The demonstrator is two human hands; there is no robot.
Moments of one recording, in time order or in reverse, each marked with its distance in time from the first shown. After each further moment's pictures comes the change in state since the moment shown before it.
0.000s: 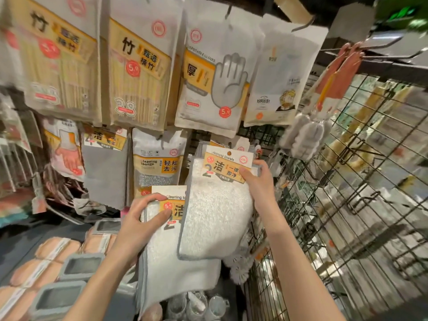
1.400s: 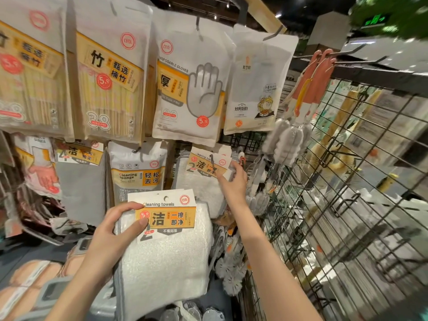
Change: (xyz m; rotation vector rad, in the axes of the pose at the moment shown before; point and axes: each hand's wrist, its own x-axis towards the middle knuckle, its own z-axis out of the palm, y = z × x) left_hand 0.006 0.015 0.003 -0.055 0.029 0.017; right_hand 0.035 0.023 0.018 -0.155 0.072 -0.085
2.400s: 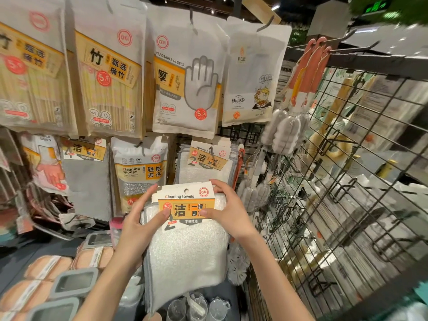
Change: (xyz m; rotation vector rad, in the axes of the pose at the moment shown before) left_hand -0.011 0.000 0.034 -0.058 -0.050 0.038; right_hand -0.103 -0.023 -0.036 0.019 -0.447 -0.043
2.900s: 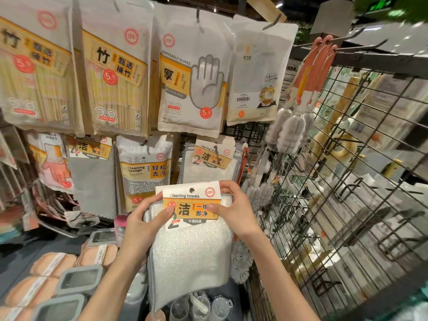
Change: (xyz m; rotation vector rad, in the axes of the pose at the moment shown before) left_hand 0.005 -0.008 -0.003 -0.084 0.052 -0.066; right_hand 0.001 0.002 0.004 0.068 0.077 -0.022
